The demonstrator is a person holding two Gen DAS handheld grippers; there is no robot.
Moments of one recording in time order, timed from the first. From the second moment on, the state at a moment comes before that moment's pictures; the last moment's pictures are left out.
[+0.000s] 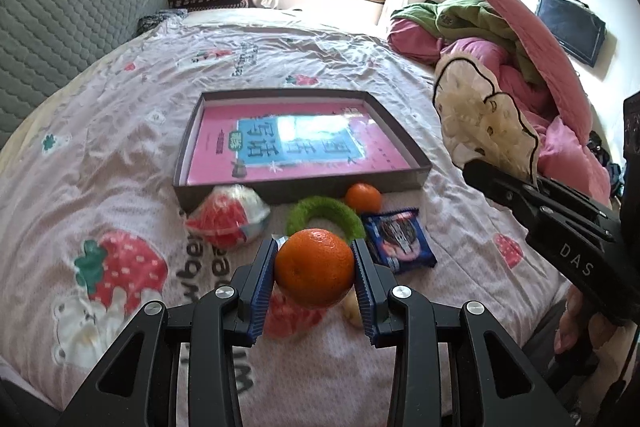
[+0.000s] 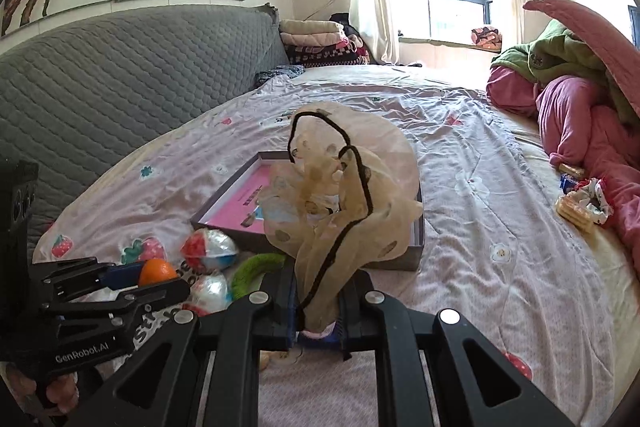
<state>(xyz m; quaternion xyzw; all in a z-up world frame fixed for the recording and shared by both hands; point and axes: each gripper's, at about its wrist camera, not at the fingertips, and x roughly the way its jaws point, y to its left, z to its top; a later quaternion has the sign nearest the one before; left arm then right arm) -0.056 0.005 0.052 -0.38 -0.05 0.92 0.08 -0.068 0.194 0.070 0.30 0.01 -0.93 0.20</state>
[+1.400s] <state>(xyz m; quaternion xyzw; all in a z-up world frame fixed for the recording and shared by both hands) -0.164 -0.028 0.050 -0.38 -0.06 0.92 0.06 -0.139 0.181 0.052 0.31 0.03 -0.93 0.22</state>
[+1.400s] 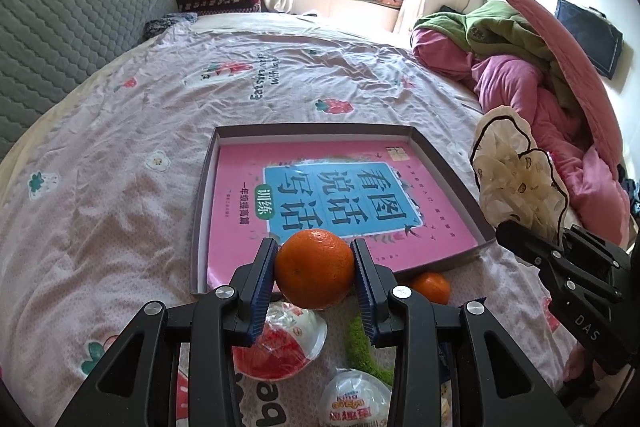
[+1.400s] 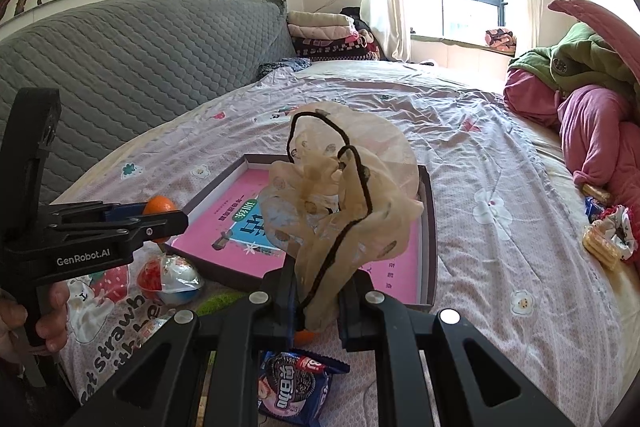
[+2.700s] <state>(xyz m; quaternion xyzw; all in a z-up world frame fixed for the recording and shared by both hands) -0.244 -0.062 0.013 -0.41 -0.04 0.91 0.02 -0.201 0.178 0.010 0.37 0.05 -0.91 0.20</state>
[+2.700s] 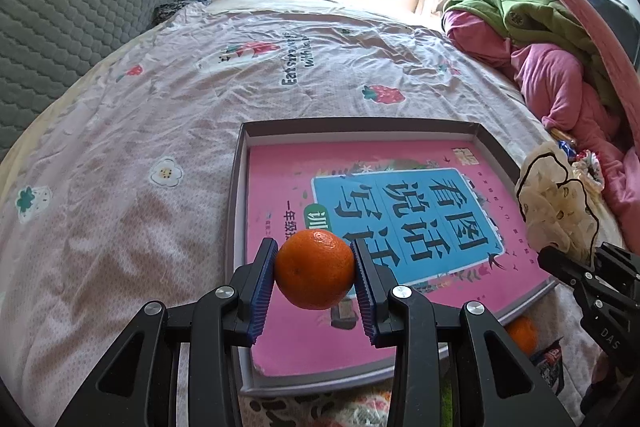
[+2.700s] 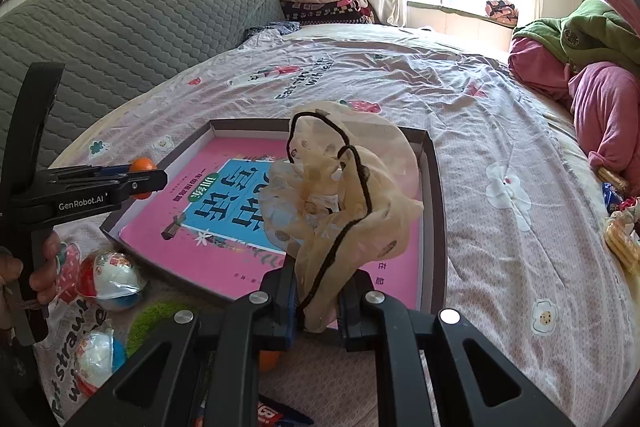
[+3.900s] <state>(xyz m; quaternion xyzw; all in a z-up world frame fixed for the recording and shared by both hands) -0.256 -0.059 -0.010 -0.44 -0.03 0.90 0.03 -0.212 0.187 -0.012 0.40 0.05 -0.90 0.17</state>
